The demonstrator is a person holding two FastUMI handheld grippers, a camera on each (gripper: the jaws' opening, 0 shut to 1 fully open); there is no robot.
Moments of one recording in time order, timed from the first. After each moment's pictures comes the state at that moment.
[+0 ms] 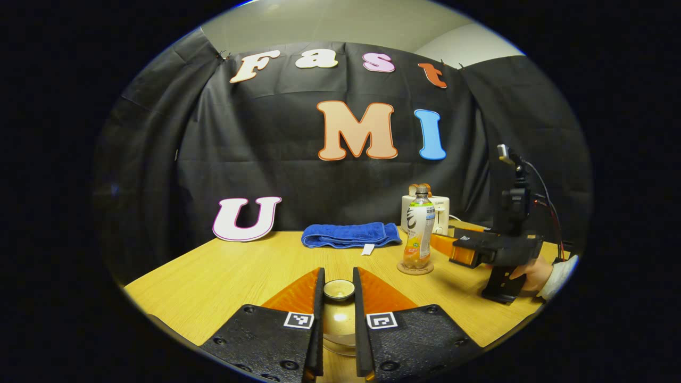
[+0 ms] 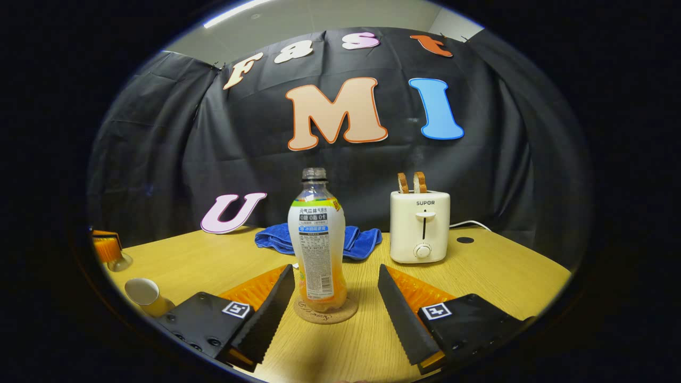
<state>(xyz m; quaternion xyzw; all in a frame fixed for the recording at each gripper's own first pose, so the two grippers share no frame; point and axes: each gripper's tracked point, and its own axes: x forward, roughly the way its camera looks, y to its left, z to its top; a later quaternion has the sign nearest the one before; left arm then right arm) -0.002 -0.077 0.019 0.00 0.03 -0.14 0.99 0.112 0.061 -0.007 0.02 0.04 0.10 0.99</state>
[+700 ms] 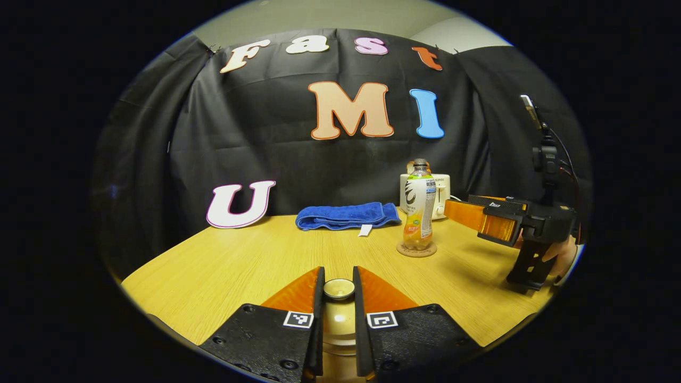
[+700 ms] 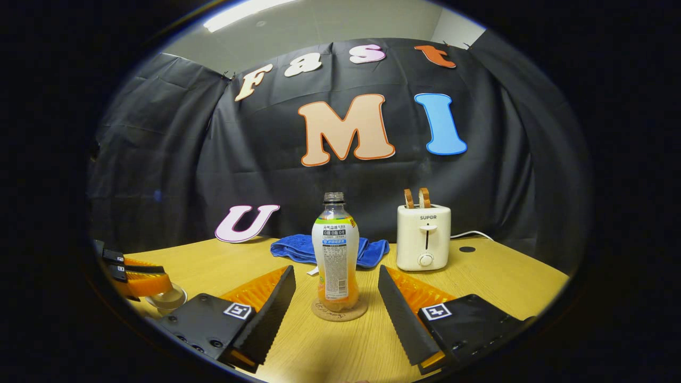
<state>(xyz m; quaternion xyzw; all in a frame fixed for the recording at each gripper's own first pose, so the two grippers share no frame) 0.006 -0.092 -0.015 0.02 0.07 -0.14 0.99 0.078 0.069 0.014 0.02 0.01 0.12 0.99</state>
